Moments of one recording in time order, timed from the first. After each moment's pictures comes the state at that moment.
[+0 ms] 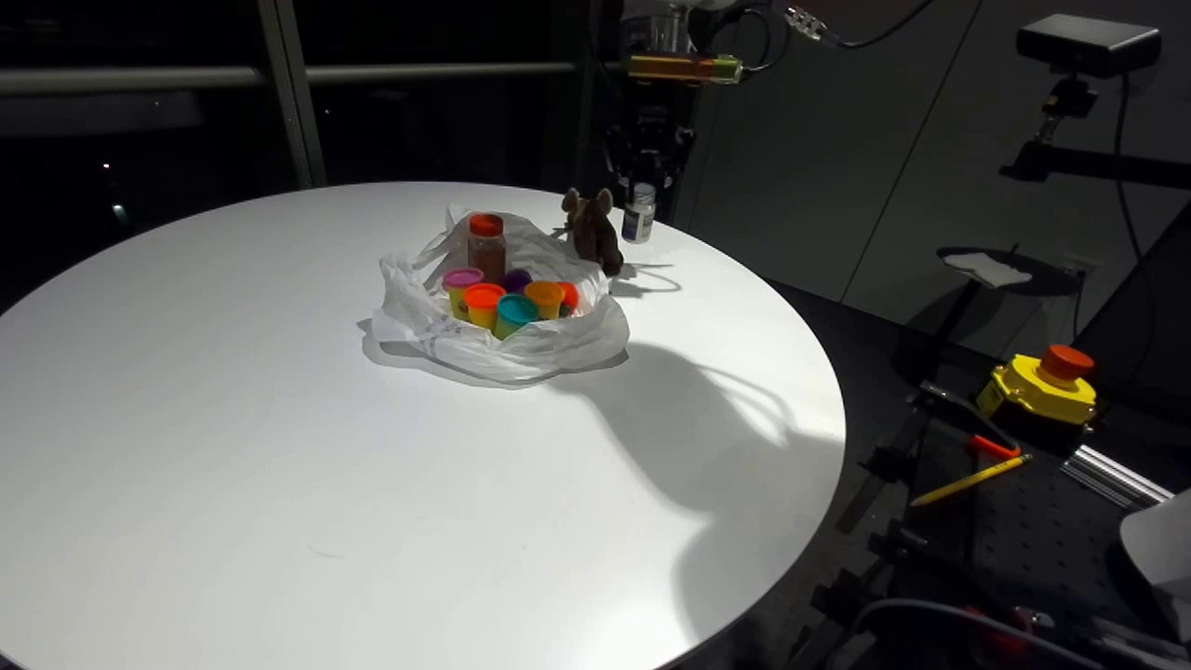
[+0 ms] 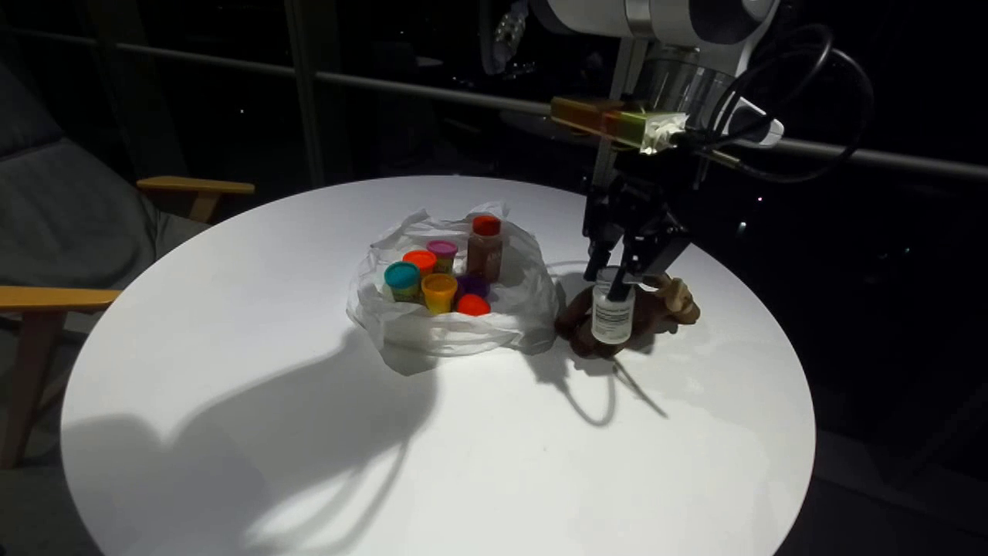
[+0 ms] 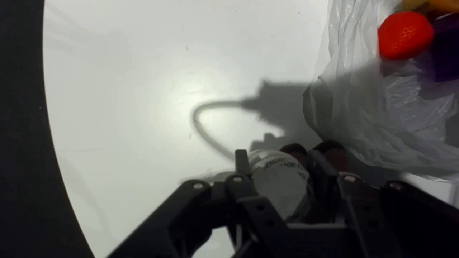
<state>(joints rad) -0.13 0.77 -0.17 -1.38 0.14 1.93 0.38</state>
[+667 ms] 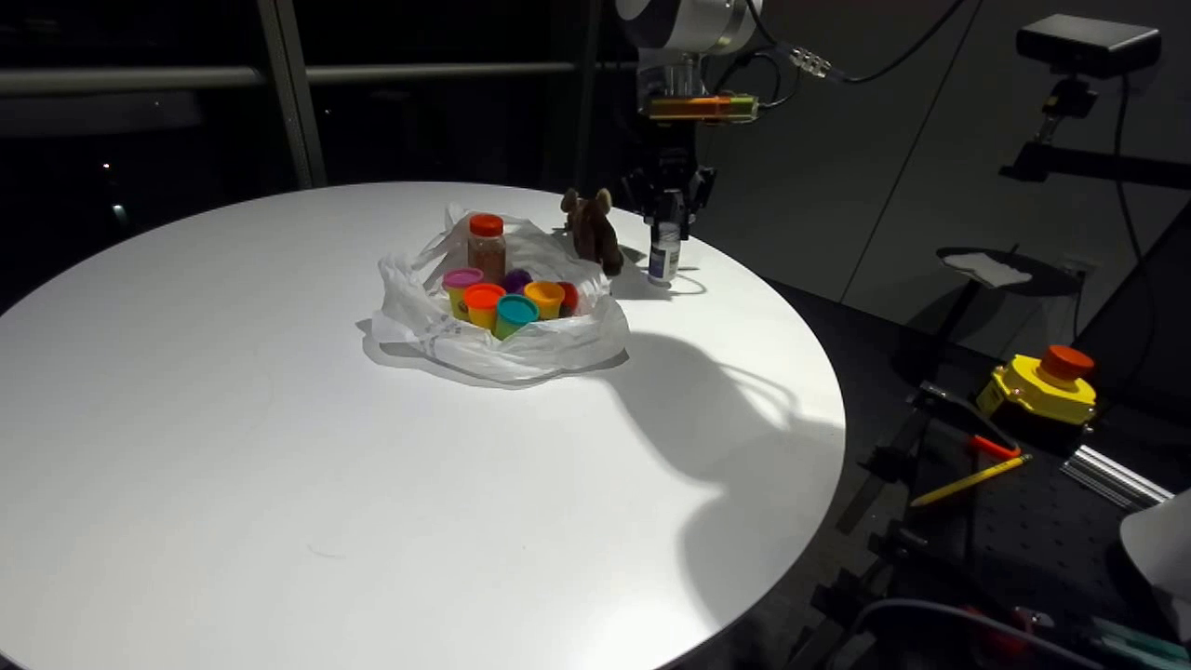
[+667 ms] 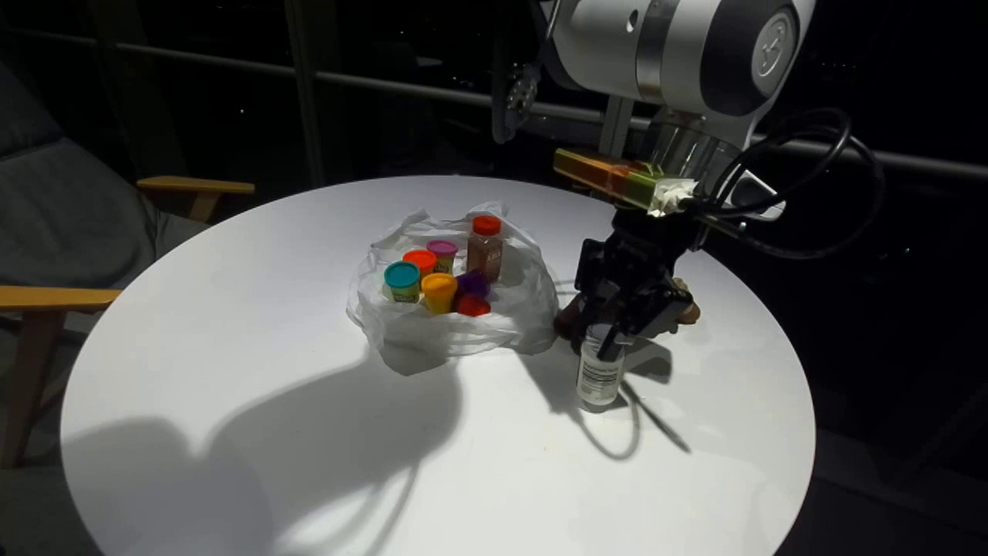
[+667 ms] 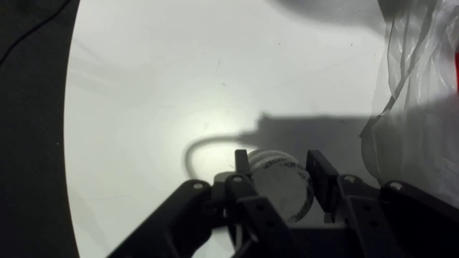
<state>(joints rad) -0.17 0.82 -0.16 -1.41 0.15 1.87 0.35</state>
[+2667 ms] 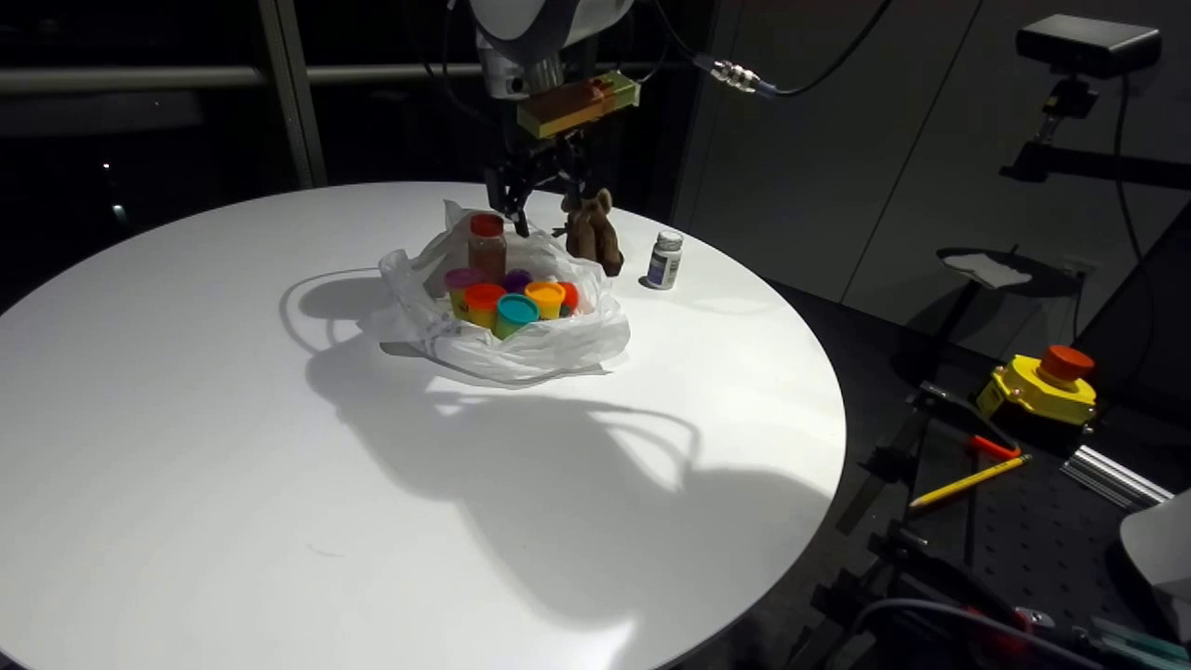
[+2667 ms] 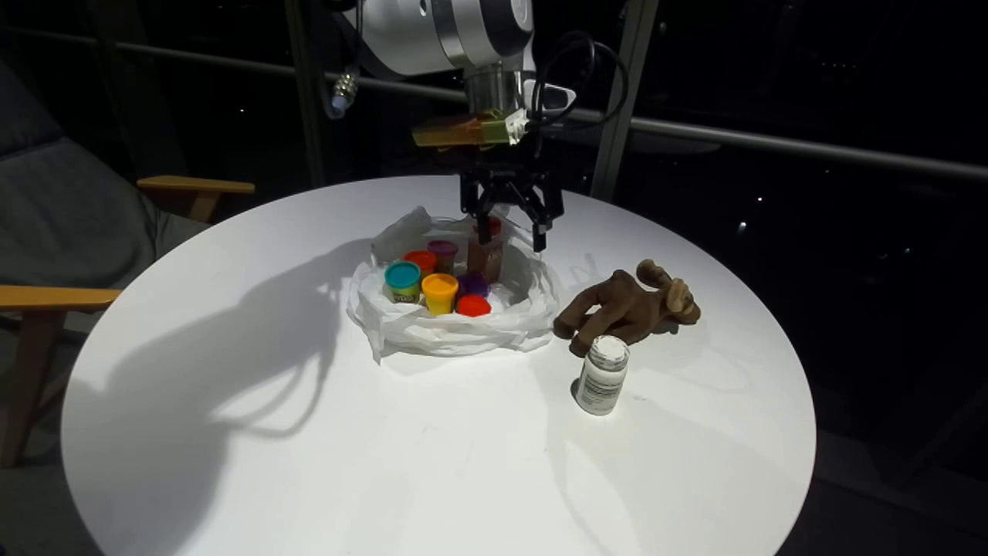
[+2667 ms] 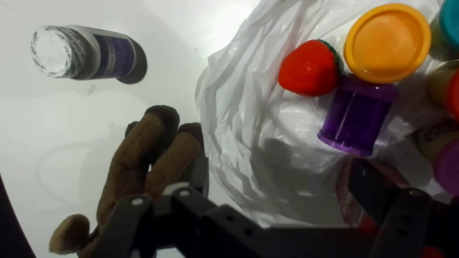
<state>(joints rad) 0.13 0.85 -0.12 -1.33 -0.18 2.07 0.32</state>
